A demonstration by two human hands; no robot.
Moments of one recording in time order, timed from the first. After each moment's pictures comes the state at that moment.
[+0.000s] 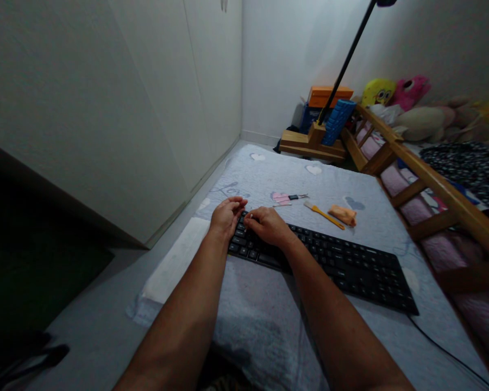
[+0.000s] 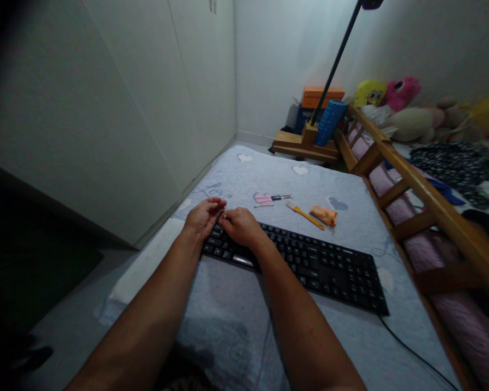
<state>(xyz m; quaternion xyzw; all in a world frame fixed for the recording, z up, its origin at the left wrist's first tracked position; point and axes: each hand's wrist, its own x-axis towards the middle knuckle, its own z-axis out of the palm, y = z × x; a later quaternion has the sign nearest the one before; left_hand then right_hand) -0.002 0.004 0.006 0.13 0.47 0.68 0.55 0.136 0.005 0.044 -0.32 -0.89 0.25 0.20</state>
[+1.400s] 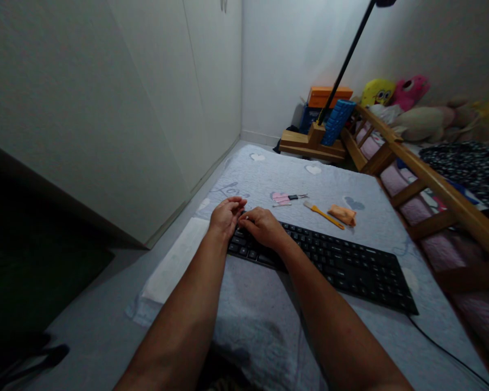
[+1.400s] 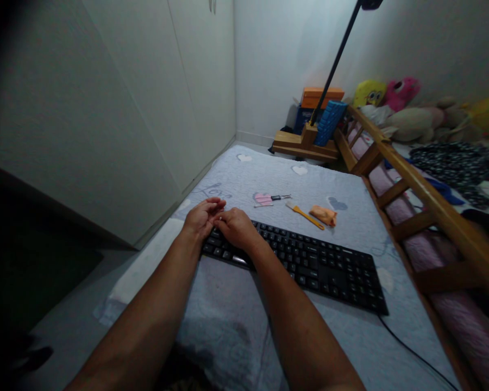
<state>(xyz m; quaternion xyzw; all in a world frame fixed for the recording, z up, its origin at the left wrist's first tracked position) -0.002 0.002 0.009 0.12 0.47 0.68 0.55 0.127 0.002 0.037 -0.32 -0.89 0.24 0.22</state>
